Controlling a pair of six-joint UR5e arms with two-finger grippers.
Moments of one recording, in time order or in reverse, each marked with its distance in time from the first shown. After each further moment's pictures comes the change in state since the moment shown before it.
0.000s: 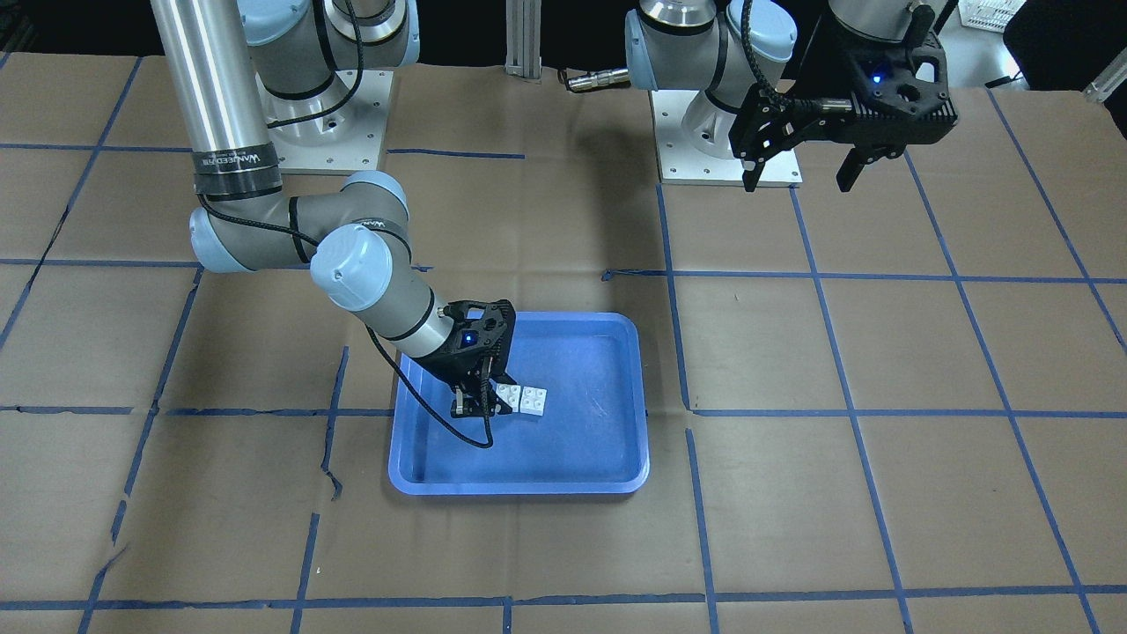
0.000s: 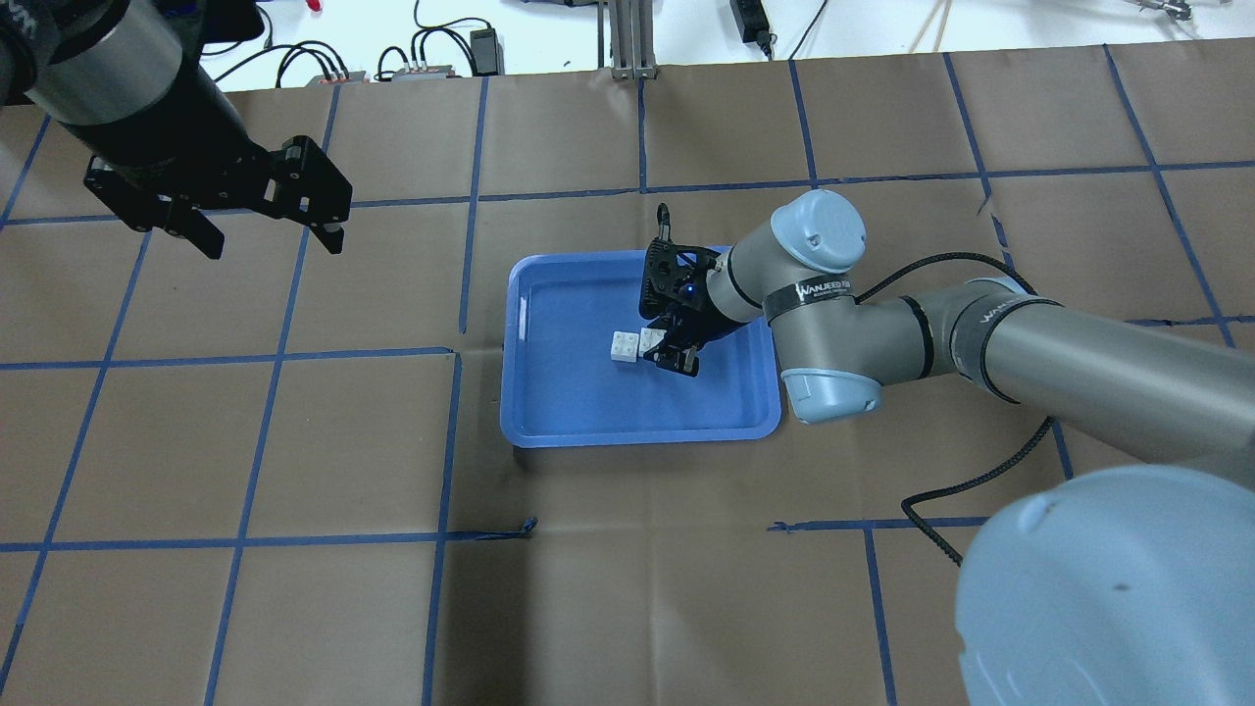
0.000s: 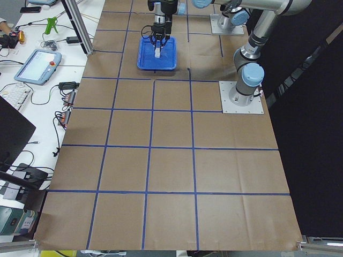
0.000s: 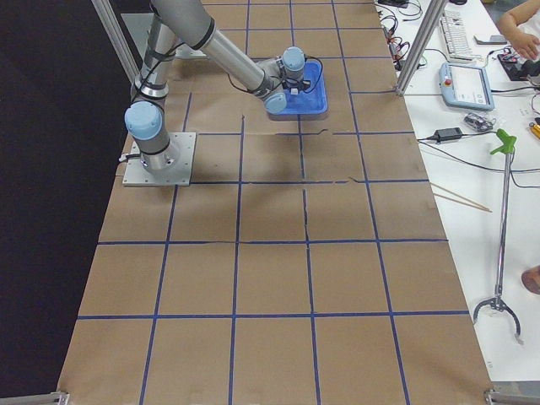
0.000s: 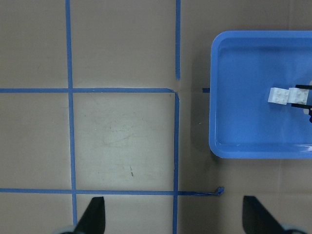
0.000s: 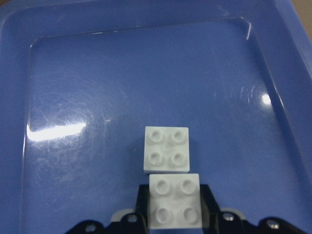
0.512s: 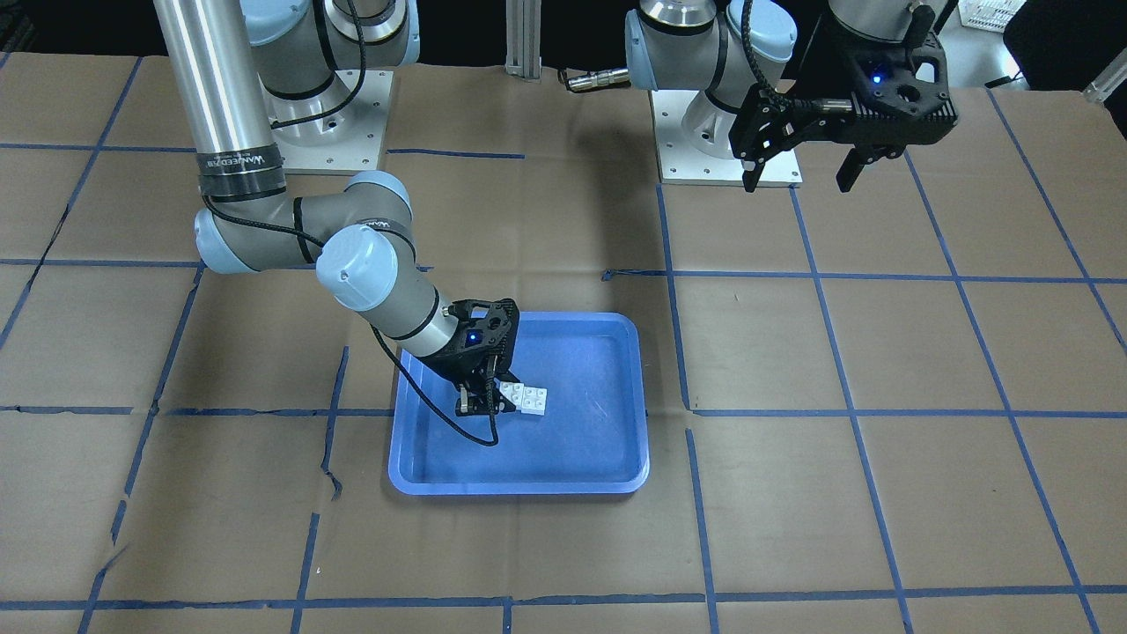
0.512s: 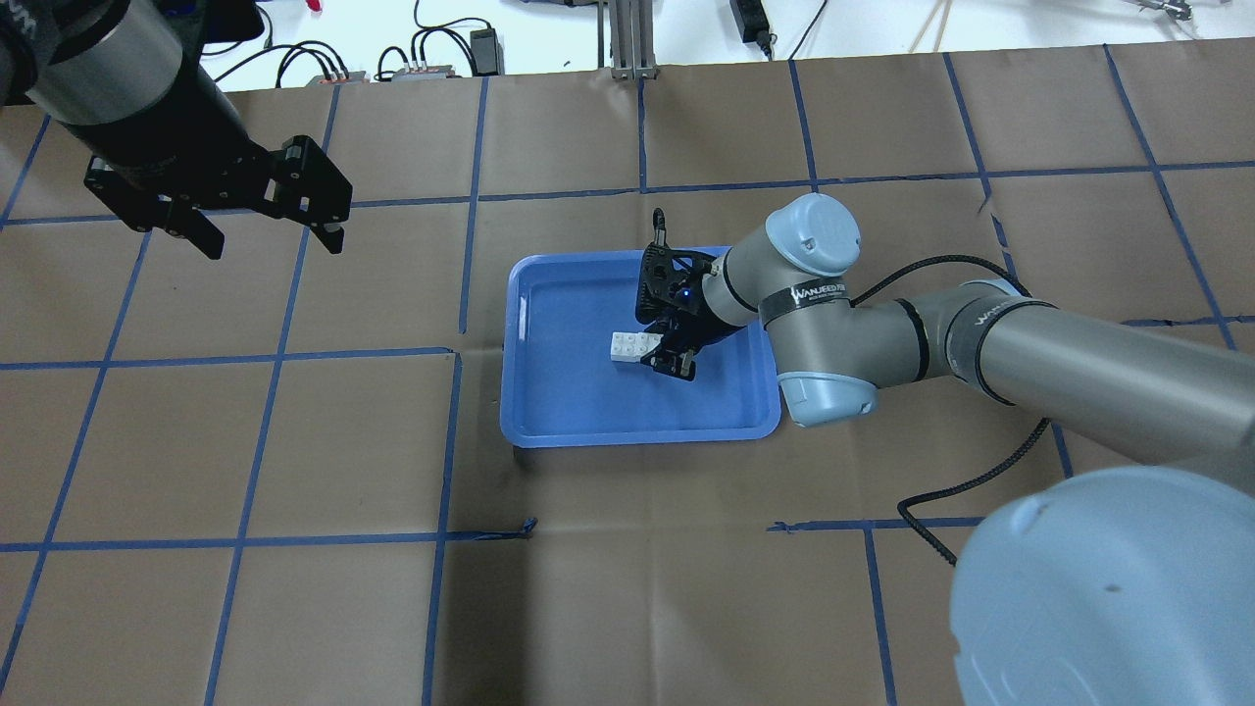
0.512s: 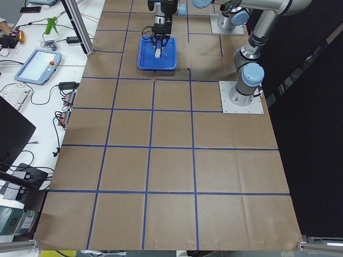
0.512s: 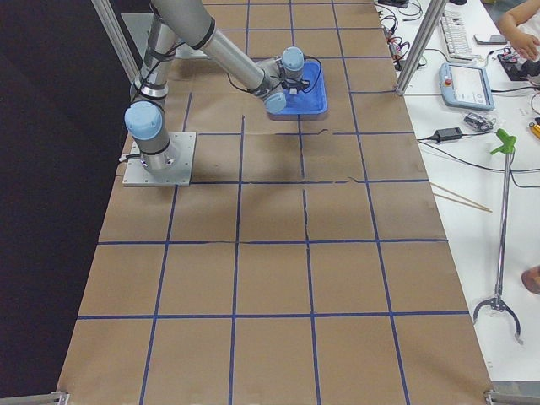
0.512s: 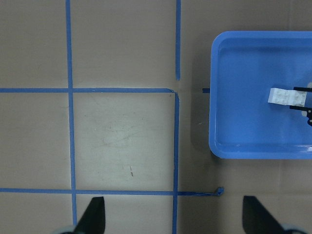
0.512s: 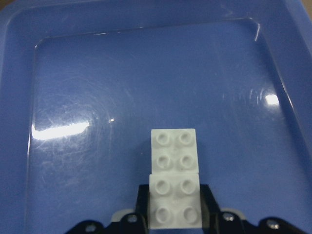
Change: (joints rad) left arm 0.000 0.000 0.000 0.000 0.000 -0.002; right arm 0.009 0.006 0.001 0.000 0.000 -0.001
